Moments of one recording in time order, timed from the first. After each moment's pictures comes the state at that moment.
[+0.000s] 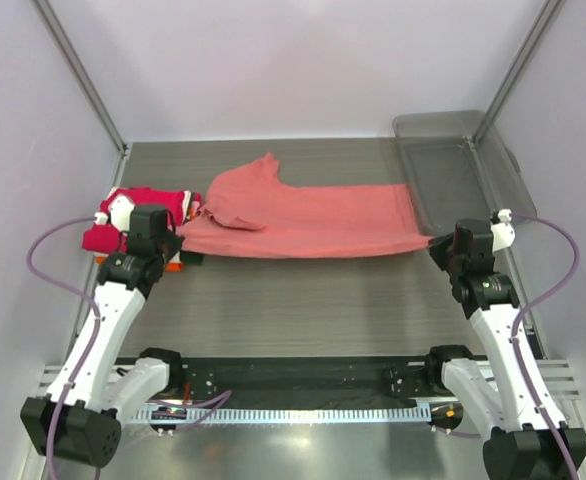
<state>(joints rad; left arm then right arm) -0.17 0.96 0.92 -0.66 -0.39 -0.89 0.03 0.78 0.71 -0.53 0.23 0.91</state>
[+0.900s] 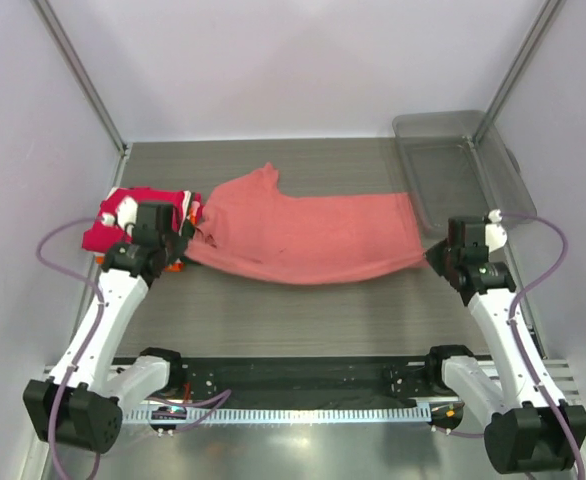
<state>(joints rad) -0.17 0.96 0.82 -0.78 -0.32 -0.97 0.03 0.85 0.68 -0.68 0.21 0.92</state>
